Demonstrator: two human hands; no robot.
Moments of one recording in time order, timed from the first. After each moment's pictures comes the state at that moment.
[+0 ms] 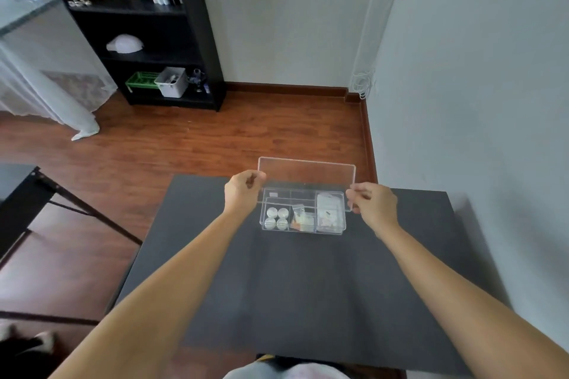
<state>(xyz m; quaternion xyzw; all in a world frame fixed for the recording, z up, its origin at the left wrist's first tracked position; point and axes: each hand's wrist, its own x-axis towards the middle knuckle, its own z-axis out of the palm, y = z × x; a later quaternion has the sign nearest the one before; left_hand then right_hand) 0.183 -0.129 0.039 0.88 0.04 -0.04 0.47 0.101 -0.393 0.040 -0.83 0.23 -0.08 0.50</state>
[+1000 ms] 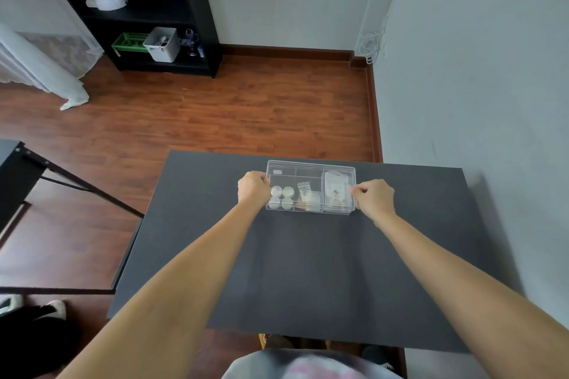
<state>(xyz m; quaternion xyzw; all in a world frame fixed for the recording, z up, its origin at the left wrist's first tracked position) 0.190 -0.141 -0.018 0.91 0.10 -0.16 0.36 0.115 -0.384 -0.008 -0.91 0.26 0.04 0.33</state>
